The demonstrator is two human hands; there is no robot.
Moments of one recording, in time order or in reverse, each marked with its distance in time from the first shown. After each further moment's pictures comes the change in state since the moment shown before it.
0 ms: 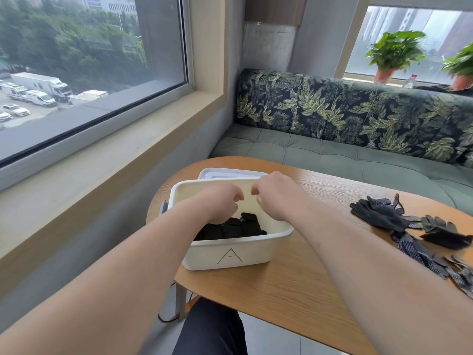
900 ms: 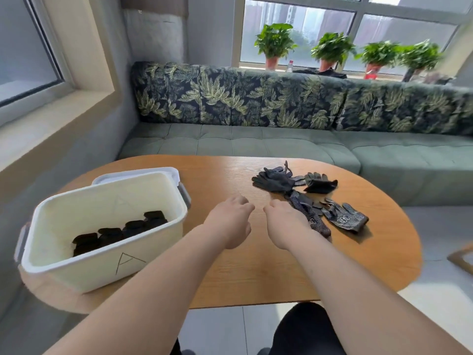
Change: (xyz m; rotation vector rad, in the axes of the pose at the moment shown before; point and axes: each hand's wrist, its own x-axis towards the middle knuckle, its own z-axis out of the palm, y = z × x) left_hand 0.023 0.205 0.138 0.245 0.041 0.581; right_hand -0.180 0.174 0.075 -0.047 -0.162 0.500
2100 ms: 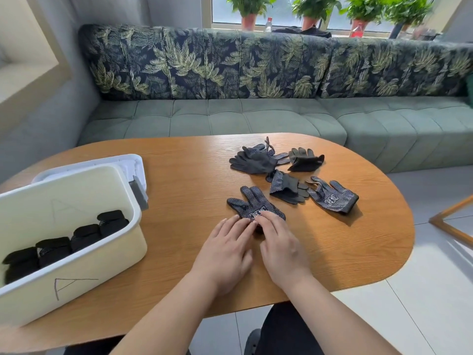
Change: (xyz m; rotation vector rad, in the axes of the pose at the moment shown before) left_hand 0.007 0.024 0.134 0.001 0.170 0.162; right_hand -0.026 0.039 0.131 0.455 0.455 -0.044
